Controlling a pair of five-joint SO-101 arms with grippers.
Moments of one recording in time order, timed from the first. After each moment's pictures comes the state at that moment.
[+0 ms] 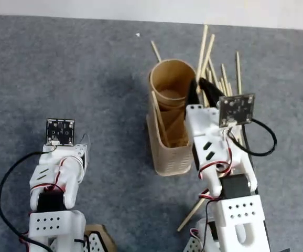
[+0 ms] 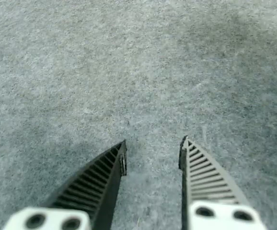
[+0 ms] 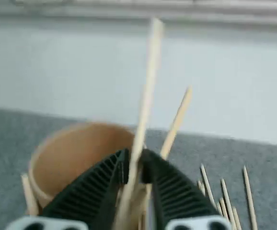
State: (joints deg) left arm -11.6 -83.3 90.9 37.1 -2.9; right arm -15.2 -63.6 61.4 16.0 3.1
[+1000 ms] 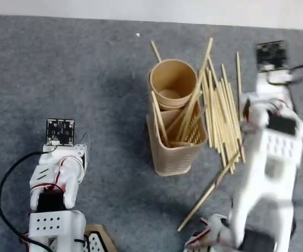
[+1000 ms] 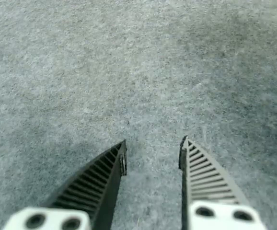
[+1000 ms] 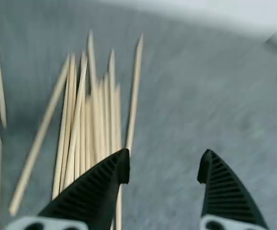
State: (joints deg) left arm -11.6 -83.3 90.9 37.1 -2.9; right arm 10.4 -23.4 23.7 51.0 26.2
